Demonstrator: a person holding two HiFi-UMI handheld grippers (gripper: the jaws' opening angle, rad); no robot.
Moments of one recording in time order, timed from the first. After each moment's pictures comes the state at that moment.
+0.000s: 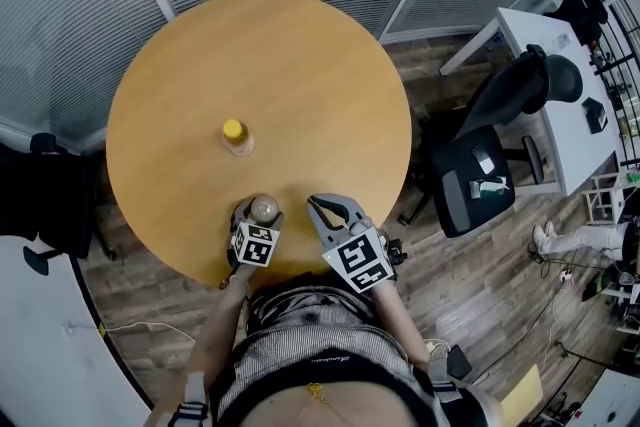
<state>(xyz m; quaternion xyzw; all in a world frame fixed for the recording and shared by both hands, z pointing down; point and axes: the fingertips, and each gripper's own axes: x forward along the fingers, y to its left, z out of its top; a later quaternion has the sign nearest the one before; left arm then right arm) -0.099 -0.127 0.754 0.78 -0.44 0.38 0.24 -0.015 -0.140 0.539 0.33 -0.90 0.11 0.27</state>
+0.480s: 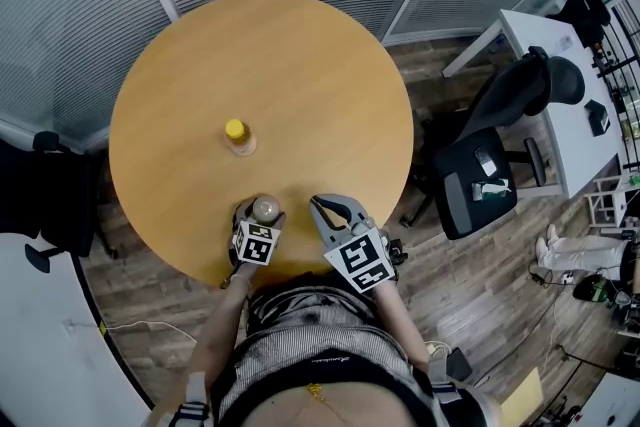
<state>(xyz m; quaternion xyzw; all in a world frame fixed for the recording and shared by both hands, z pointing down) -0.095 -0.126 0.757 0.78 -0.44 0.37 0.25 -0.009 -0.141 0.539 0.33 -0.90 0.10 0.26</state>
